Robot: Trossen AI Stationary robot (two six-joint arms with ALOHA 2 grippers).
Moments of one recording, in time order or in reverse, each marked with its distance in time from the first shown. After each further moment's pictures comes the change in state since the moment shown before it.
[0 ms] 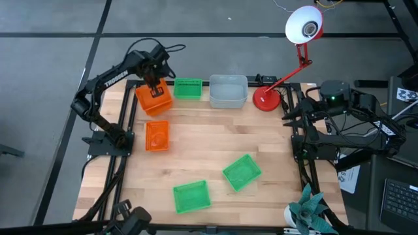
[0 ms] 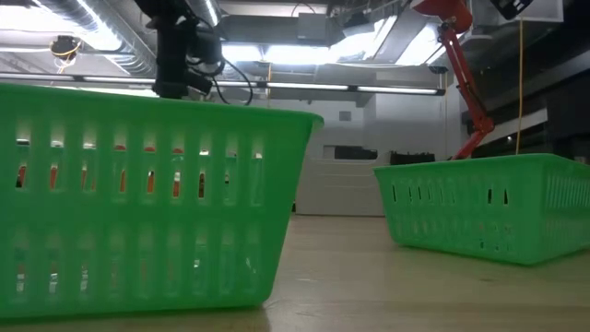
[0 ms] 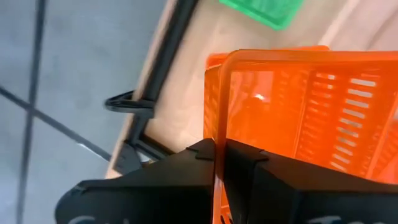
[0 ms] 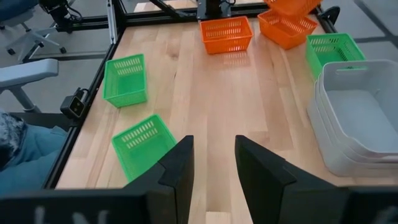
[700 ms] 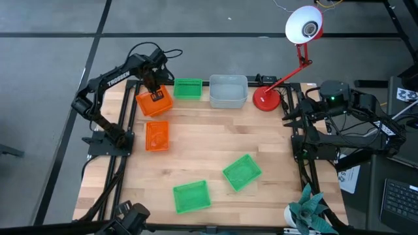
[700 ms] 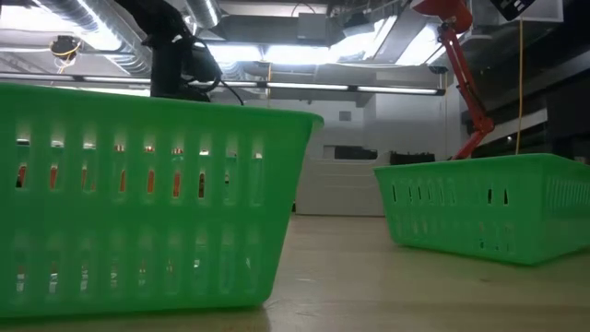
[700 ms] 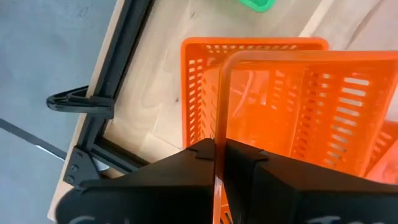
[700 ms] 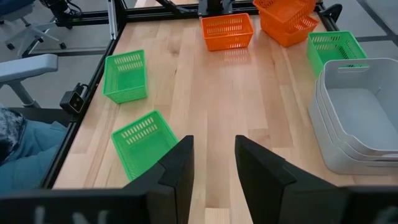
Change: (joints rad) left arm 0.050 0.017 -0.109 0.059 0.120 -0.004; right arm 0.000 0.000 0.000 -0.012 0.000 -0.016
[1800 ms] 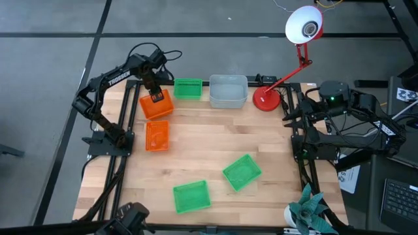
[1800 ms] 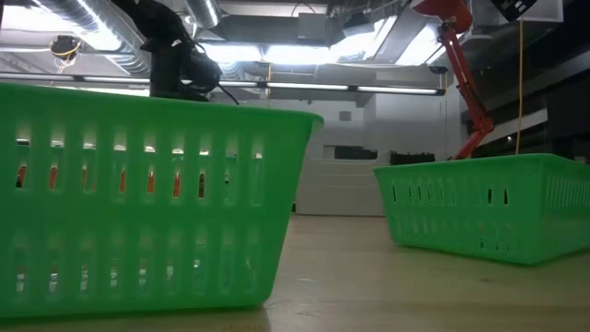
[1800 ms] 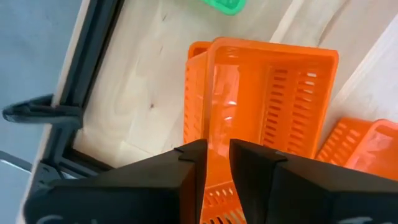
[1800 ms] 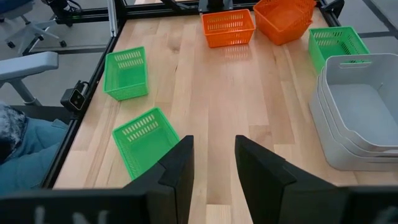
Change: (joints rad) left arm 0.016 0.011 -0.013 -0.008 0.101 0.013; right arm 0.000 0.000 0.000 -0.014 0.000 -0.001
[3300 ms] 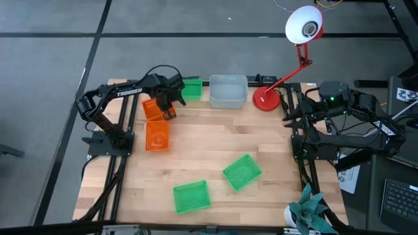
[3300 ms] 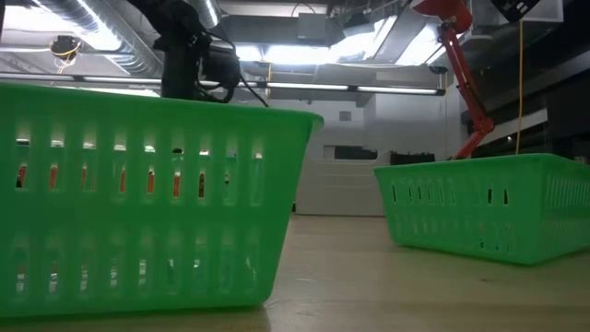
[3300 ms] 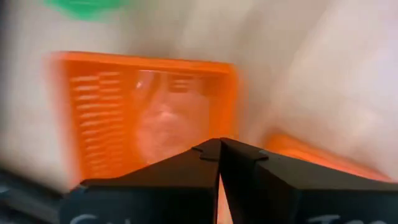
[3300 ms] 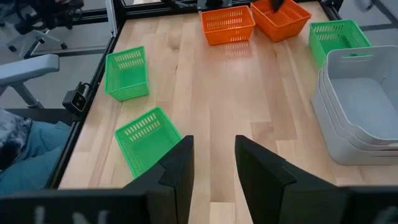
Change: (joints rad) left arm -0.360 0.003 -0.134 0.084 -0.085 -0.364; right arm 0.000 0.000 0.000 -0.007 0.000 0.028
